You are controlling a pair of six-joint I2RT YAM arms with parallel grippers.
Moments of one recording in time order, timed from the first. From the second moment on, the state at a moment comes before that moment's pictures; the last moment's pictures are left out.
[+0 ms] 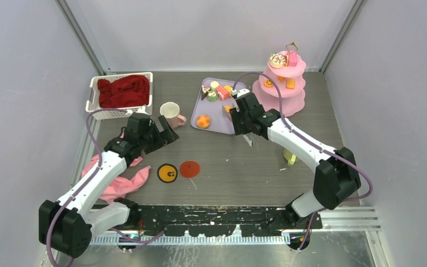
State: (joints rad) left arm -0.35 1.06 0.78 -0.46 0.02 -0.73; right arm 0.57 1.51 1.17 -0.52 0.17 0.19
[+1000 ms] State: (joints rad) left arm -0.35 1.06 0.78 -0.46 0.03 -0.73; right arm 0.22 1.26 1.17 -0.60 0.18 0.17
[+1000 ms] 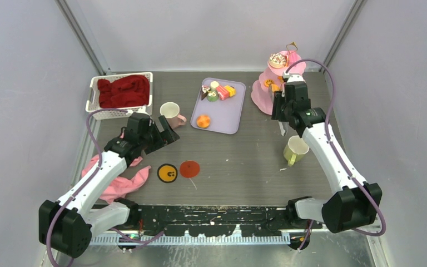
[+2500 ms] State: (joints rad) left arm -0.35 1.06 0.78 -0.46 0.04 -0.73; right arm 0.12 1.34 1.24 -0.58 0.16 0.18
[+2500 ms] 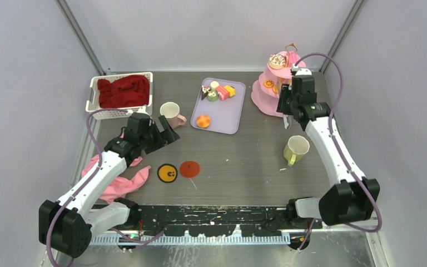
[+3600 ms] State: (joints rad) left arm -0.35 1.05 0.78 -0.46 0.03 -0.73; right arm 0.64 1.52 1.20 -0.51 0.08 0.25
